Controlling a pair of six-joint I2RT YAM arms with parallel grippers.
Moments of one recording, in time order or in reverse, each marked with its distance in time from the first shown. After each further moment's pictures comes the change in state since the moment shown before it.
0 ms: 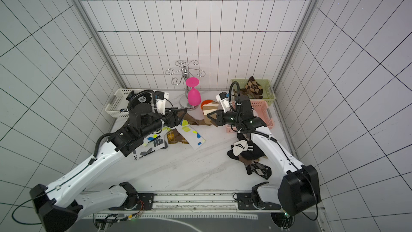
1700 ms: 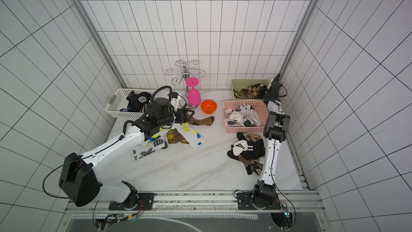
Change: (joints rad) left arm 0.070 0.329 0.051 0.064 0.149 -0.024; right arm -0.599 1.368 1.186 0.336 0.358 0.212
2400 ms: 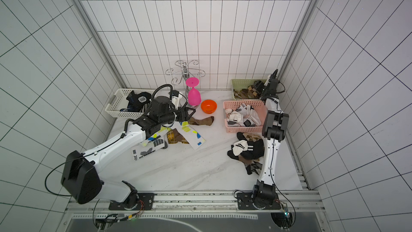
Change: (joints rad) left arm 0.001 0.013 0.019 0.017 0.010 0.000; right arm 0.049 -0.085 -0.015 -0.037 0.037 -0.075
